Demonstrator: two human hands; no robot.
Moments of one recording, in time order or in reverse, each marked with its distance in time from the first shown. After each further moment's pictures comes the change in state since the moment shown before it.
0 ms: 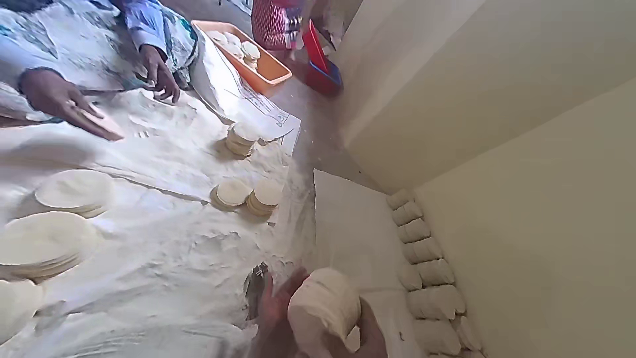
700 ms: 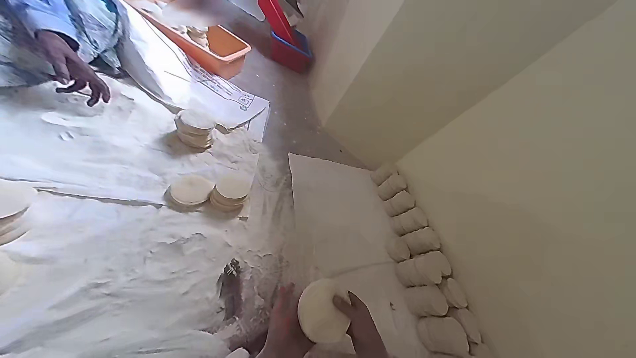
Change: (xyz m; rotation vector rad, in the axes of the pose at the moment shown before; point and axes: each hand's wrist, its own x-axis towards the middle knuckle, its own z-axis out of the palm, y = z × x) left_hand 0.007 -0.083 -0.001 -0.090 0.073 -0.574; right_hand 0.028 0.107 -0.046 0.426 -0.008 0.698
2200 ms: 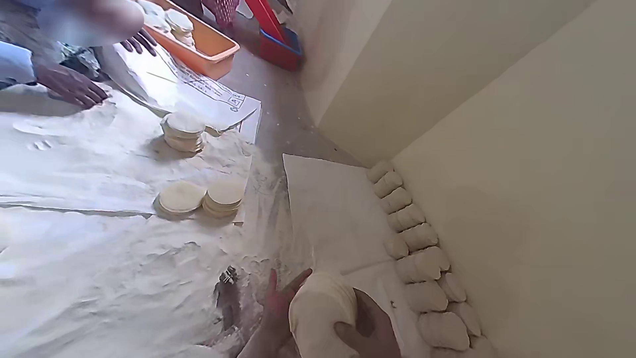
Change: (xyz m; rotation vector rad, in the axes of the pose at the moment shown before) left_hand 0.014 0.034 0.012 0.126 -0.131 0.167; right_hand -0.059 -0.045 0.016 -0.085 -0.066 -0.478
